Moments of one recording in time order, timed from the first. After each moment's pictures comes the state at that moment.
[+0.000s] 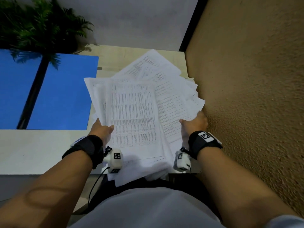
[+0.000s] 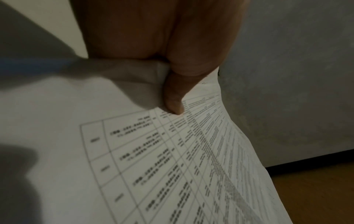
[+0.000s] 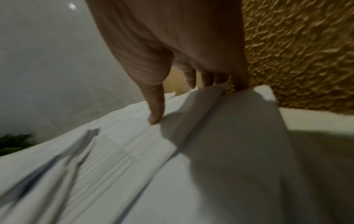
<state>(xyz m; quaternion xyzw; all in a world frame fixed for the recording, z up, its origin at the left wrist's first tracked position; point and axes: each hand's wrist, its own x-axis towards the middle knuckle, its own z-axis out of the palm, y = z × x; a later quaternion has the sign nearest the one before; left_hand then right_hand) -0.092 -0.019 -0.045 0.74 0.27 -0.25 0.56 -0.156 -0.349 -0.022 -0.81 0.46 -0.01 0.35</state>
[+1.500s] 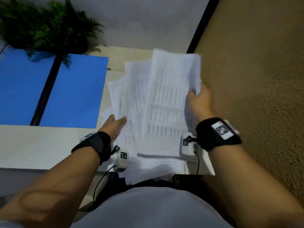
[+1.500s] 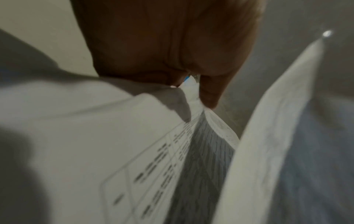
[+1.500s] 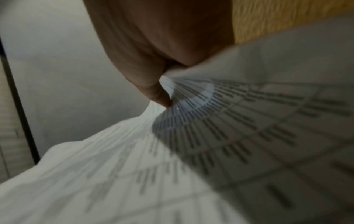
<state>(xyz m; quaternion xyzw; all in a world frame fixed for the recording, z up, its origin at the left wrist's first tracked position) -0.100 -0.031 0.006 0.70 0.24 -0.33 0.58 -0.116 -0.299 0.103 -0.82 0.30 -0.11 0.47</state>
